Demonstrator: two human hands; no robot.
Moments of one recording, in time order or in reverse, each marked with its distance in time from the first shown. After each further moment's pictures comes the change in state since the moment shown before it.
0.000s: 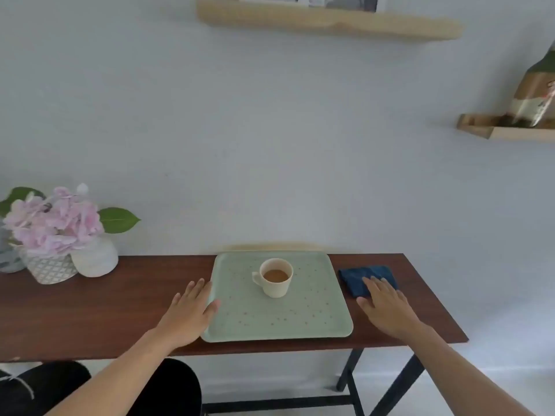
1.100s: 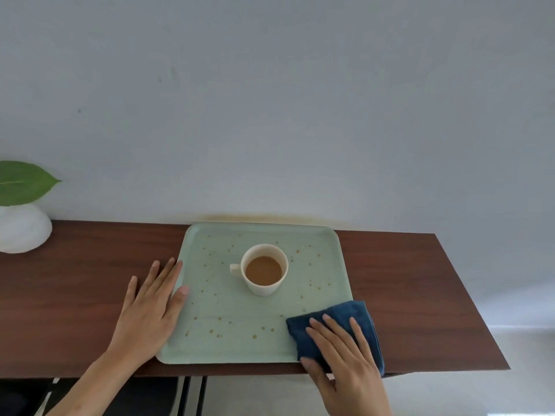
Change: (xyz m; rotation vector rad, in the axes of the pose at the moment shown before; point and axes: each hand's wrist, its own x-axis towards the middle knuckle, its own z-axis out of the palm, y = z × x) left_hand 0.051 -0.021 0.047 -0.064 0.162 -0.106; right_hand -0.046 -0.068 0.085 0.196 0.320 -0.468
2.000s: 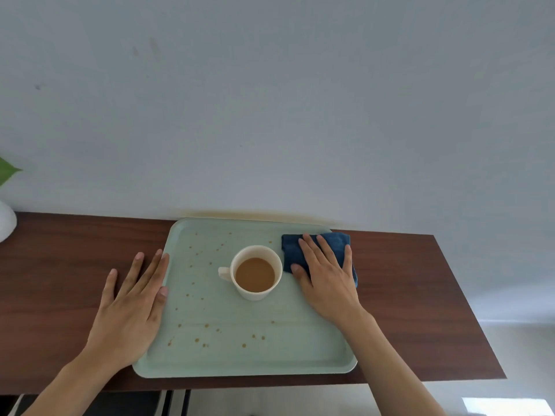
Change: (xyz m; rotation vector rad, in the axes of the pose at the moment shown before) left_hand 0.014 -0.007 0.006 0.177 -0.002 0.047; right_hand 0.155 0.044 0.022 -0.161 -0.382 0.249
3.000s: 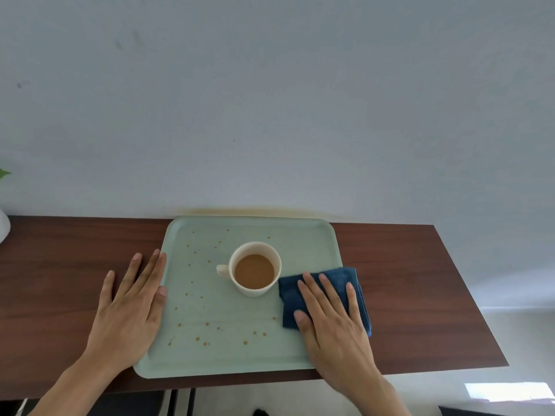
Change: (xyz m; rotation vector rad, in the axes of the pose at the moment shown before) left_hand 0.000 0.001 0.001 -0.020 0.009 -0.007; right_hand -0.095 -0.013 0.013 -0.010 -0.027 -0.021
